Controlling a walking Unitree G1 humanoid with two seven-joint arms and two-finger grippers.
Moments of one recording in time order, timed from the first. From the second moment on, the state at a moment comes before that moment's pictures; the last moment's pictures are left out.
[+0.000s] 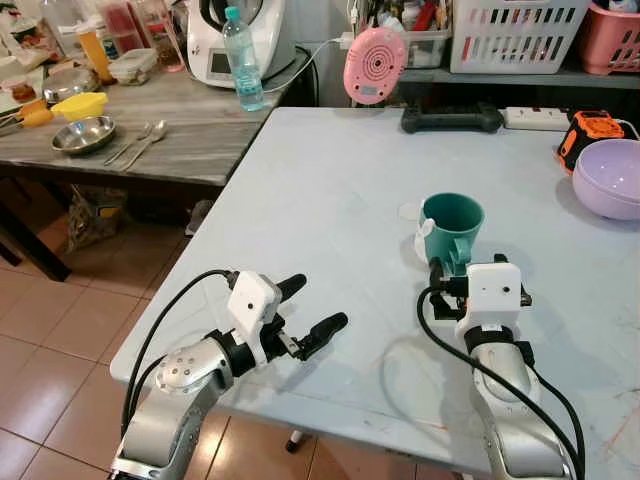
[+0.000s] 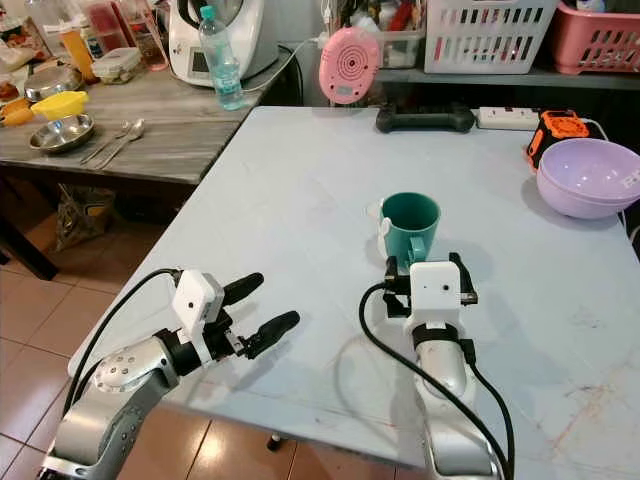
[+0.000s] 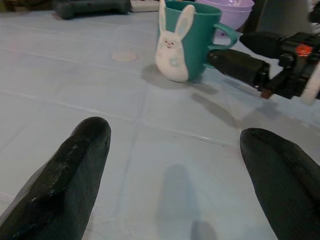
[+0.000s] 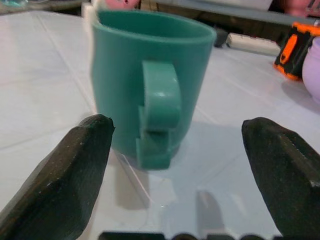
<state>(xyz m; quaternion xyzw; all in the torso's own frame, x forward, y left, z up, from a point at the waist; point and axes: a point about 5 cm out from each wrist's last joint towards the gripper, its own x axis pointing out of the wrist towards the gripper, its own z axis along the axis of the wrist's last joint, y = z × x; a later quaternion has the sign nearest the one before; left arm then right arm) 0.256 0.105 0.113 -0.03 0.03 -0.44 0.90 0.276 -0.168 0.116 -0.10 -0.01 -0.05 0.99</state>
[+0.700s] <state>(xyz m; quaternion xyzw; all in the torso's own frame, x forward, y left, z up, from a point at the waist) 0.256 0.095 0.117 -0.08 0.04 -0.49 0.87 0.303 -0.151 0.122 -0.08 -0.02 -0.02 1.00</state>
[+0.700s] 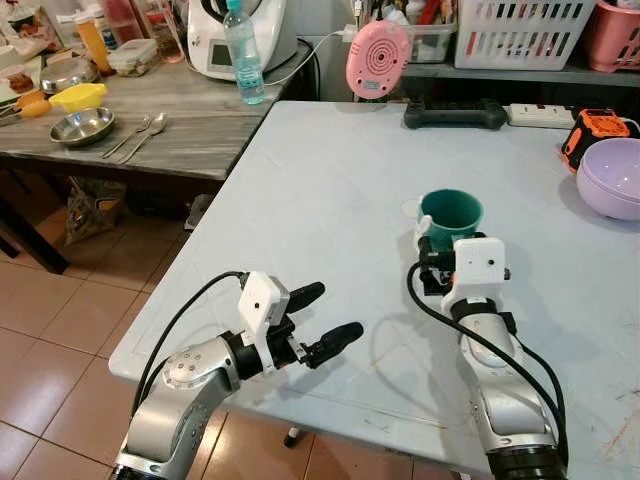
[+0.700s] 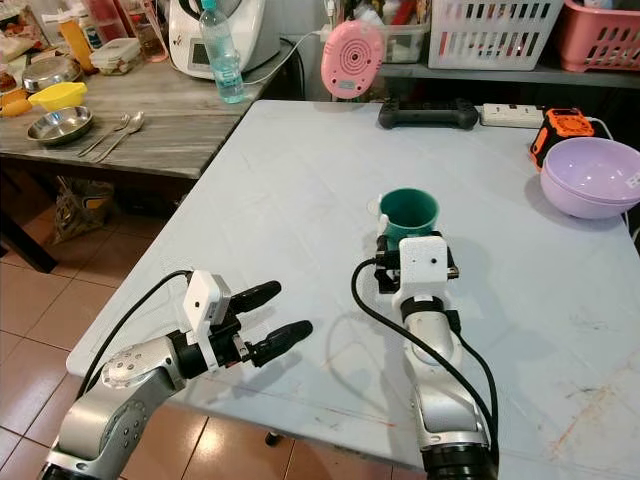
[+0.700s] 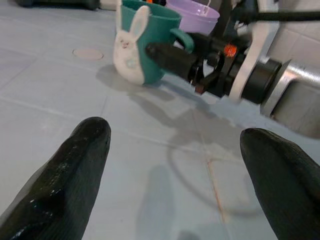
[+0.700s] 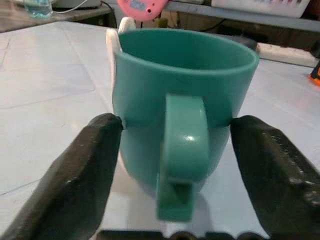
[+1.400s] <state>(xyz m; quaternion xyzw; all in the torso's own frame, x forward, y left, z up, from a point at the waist) 0.258 0.092 0.122 -0.08 0.04 -0.50 0.86 0.302 -0.150 0.124 -0.09 -0.03 -0.04 1.00</state>
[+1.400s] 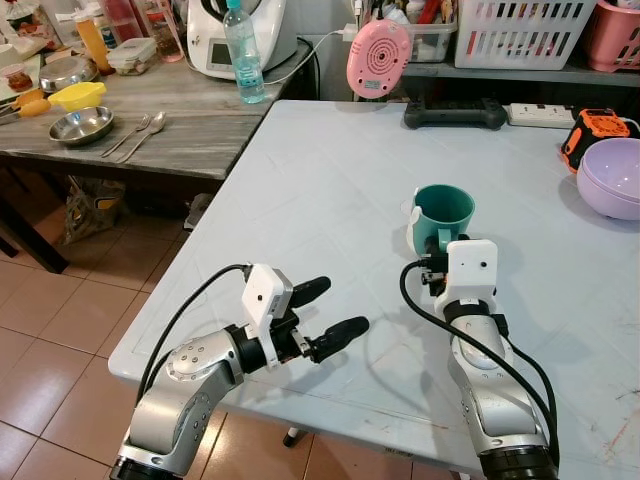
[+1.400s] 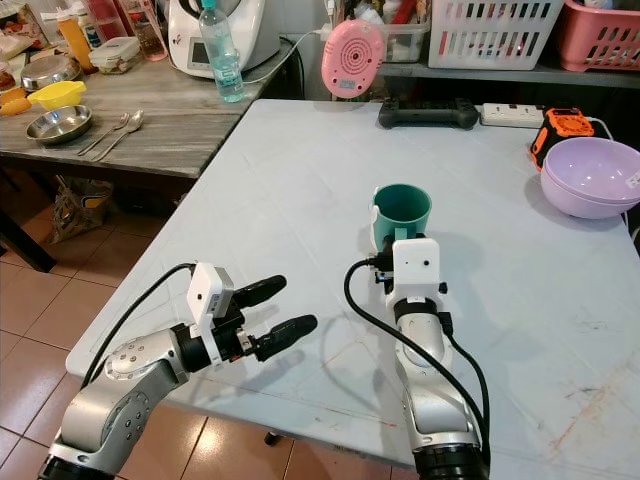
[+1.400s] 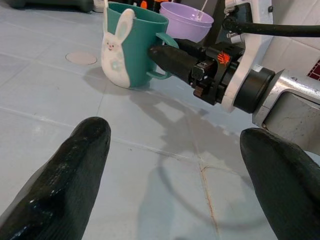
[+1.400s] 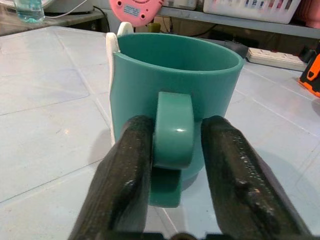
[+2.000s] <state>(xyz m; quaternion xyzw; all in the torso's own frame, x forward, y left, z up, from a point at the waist) 0.260 0.090 0.125 -0.08 0.04 -0.50 0.86 0.295 -0.169 0.124 -0.10 -0.04 -0.06 0.99</state>
